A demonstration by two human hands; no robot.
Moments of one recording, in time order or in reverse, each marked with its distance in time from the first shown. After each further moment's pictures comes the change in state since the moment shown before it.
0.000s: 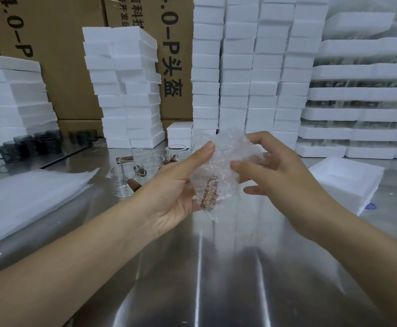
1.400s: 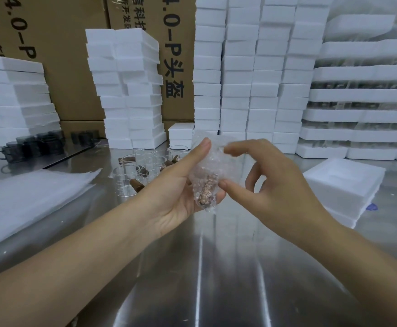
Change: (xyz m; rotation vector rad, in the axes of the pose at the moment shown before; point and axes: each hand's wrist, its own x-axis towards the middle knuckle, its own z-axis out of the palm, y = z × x) left_hand -0.004 0.003 0.005 -0.073 0.017 0.005; right_hand -0.011 0.007 0.007 -0.564 0.049 -0.357
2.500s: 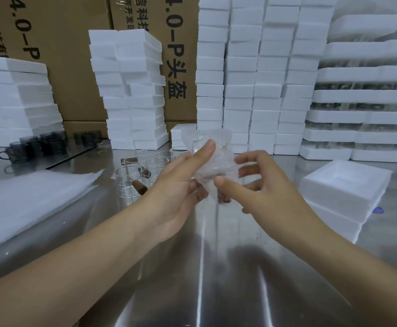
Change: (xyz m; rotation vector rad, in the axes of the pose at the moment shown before) left_hand 0.005 -0.008 -0.006 0.215 0.143 0.131; right_hand -0.001 -0.005 0.017 0.330 -0.045 0.439
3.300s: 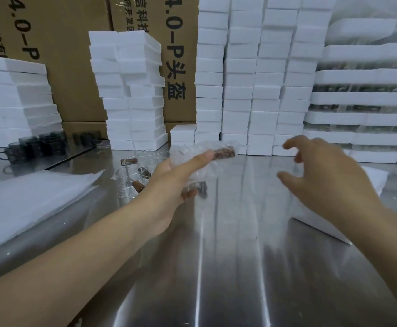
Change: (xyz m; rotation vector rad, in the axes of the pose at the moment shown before) left_hand -0.001 0.008 -0.005 0.140 0.139 -0.003; right_hand 0.021 0.003 -0.072 -0.907 0.209 -0.029
